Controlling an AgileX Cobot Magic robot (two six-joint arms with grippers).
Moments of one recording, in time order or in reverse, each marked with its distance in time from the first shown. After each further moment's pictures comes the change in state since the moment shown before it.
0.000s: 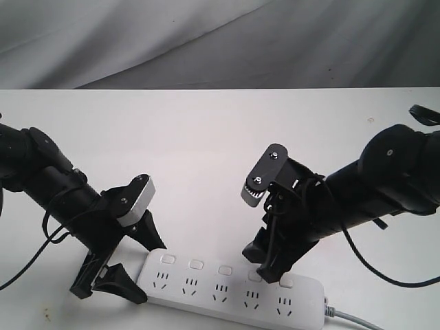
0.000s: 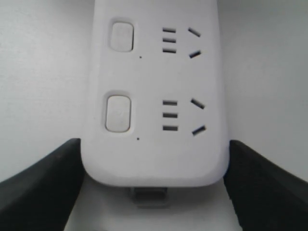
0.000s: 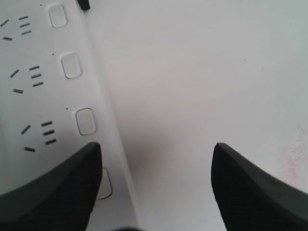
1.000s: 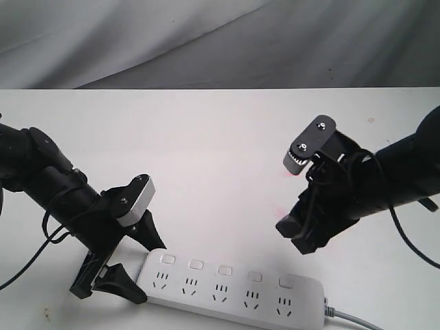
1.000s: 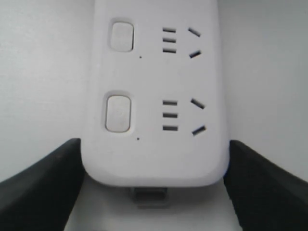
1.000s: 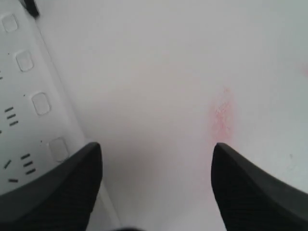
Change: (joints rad) left arm 0.000 0.000 0.000 0.002 0.000 0.000; right arm -0.146 -0.120 0.023 -0.118 0.068 0.127
